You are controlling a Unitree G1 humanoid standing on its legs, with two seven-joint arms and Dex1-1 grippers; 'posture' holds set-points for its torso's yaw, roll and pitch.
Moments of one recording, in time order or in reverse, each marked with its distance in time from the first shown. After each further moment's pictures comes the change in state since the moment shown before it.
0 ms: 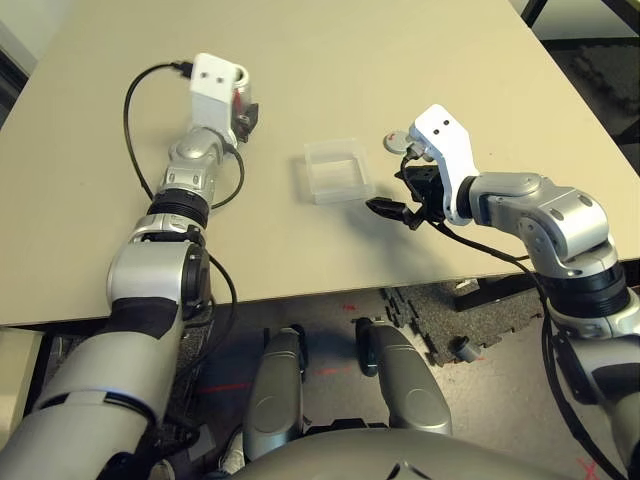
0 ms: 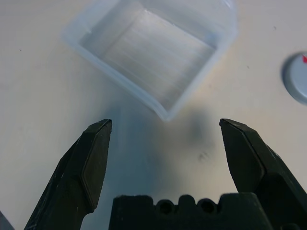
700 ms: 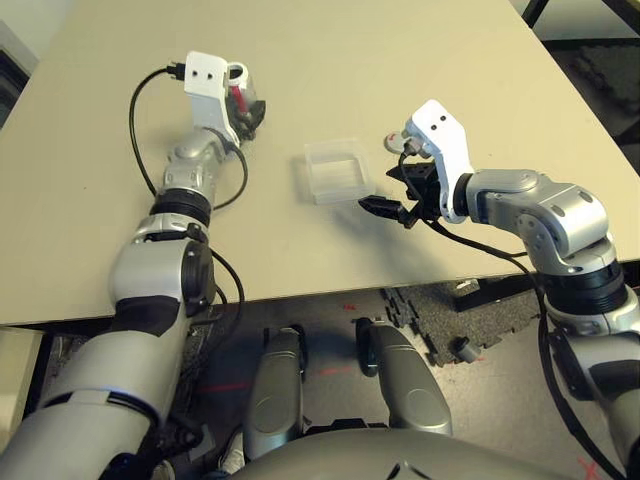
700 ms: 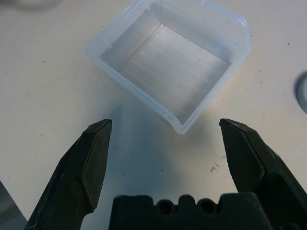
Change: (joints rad) left arm 0.177 -0.135 0.599 -0.006 -0.599 0.418 -0.133; right arm -0.022 -0.005 -0.002 -0.002 0.043 0.006 0.017
